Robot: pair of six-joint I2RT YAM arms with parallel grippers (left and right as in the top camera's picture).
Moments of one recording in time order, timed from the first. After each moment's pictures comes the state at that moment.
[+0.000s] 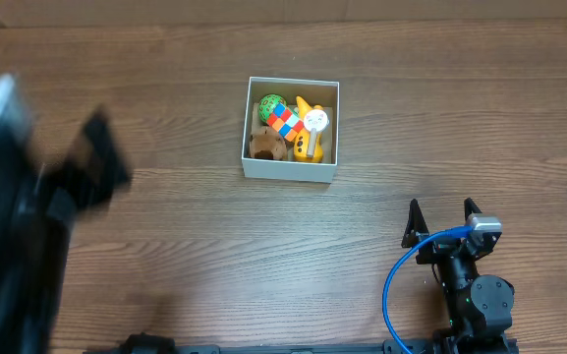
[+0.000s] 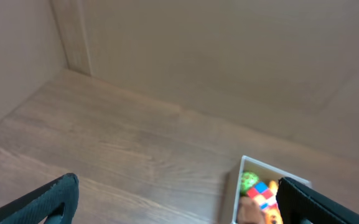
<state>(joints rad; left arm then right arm) -0.14 0.98 1.74 -1.15 -0.29 -0.36 0.09 0.01 0.06 -0.15 0.04 0.15</state>
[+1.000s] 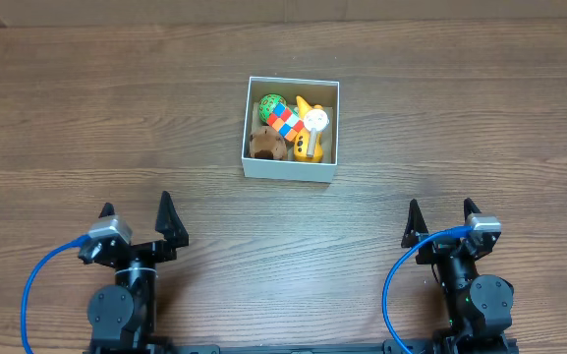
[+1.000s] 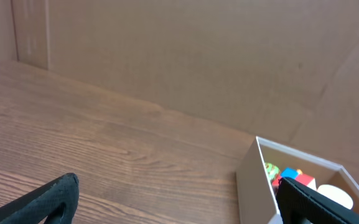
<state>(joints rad) -0.06 0.12 0.16 -0.07 -0.14 -0.30 0.09 0.01 0.06 -0.15 0.03 0.15</state>
